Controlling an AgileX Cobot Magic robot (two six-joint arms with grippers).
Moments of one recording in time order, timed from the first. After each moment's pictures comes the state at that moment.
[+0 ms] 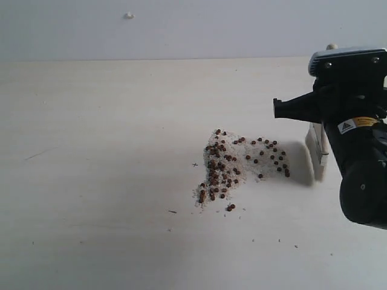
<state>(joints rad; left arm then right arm) 0.02 0.22 0.00 0.92 -0.10 -0.89 0.61 1.72 -0.43 0.75 -1.21 -0.43</state>
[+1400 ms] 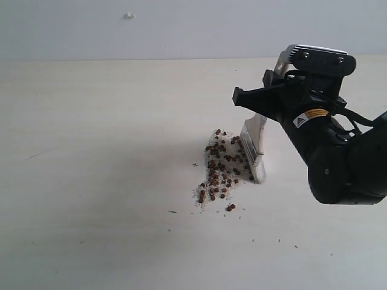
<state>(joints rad) 0.02 0.22 0.00 0.92 -0.10 -0.89 0.61 1.83 -0.57 0.55 -1.06 0.02</state>
